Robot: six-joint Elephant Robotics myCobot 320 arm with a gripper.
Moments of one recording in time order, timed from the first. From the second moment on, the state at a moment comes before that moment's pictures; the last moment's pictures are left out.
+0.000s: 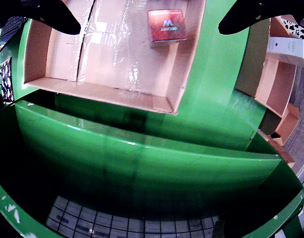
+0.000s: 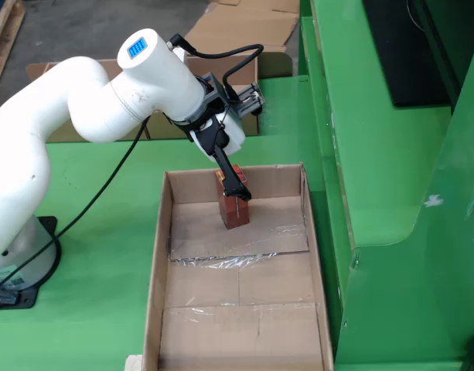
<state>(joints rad) 0.34 -0.86 -0.25 0.02 1.50 0.09</state>
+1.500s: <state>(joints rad) 0.33 -0.79 -0.90 0.43 1.49 0.11</state>
